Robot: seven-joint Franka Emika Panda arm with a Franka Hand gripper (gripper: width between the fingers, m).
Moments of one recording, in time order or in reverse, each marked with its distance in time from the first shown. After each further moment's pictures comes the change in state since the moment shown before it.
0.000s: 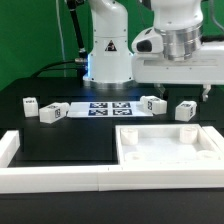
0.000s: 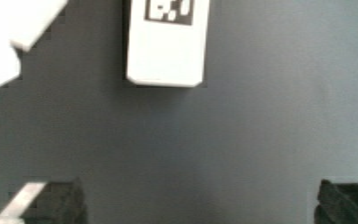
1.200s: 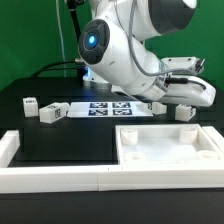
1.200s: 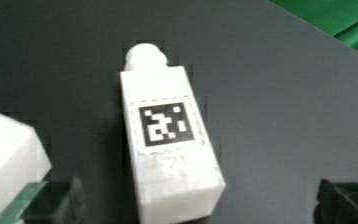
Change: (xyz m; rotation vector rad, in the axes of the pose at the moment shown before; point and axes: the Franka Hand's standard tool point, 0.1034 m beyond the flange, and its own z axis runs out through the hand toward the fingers) arm -0.024 0.014 0.038 0.174 -0.650 0.152
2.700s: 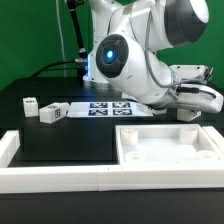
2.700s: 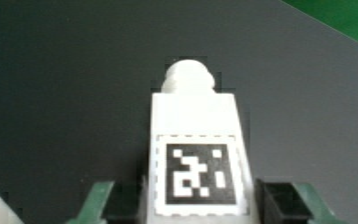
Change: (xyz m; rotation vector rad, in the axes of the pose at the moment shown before) arm -0.004 0.003 0.018 -0.049 -0.035 -0.016
